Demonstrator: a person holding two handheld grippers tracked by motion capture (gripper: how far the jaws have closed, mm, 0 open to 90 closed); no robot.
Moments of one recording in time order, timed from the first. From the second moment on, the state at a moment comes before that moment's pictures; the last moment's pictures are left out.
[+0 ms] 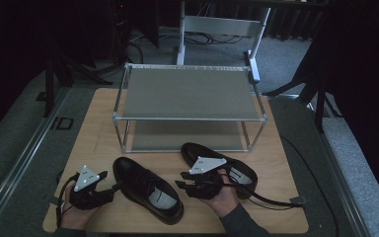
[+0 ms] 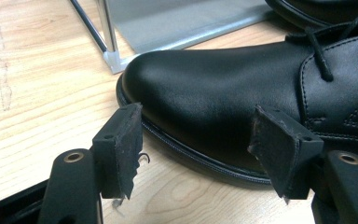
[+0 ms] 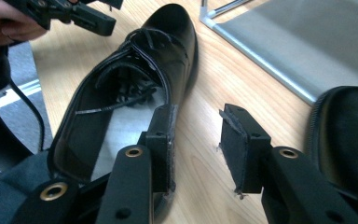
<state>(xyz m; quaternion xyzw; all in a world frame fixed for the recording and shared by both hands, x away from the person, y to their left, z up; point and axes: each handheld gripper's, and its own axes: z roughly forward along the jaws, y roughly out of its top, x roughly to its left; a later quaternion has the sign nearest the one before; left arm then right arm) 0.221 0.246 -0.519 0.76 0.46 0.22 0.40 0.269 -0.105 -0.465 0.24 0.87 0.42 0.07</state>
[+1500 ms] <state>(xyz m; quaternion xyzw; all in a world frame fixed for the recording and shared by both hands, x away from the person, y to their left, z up) 0.235 0.187 -0.528 0.82 0.39 0.17 0.39 0.267 -0.173 -0.467 0.30 0.87 0.35 0.13</state>
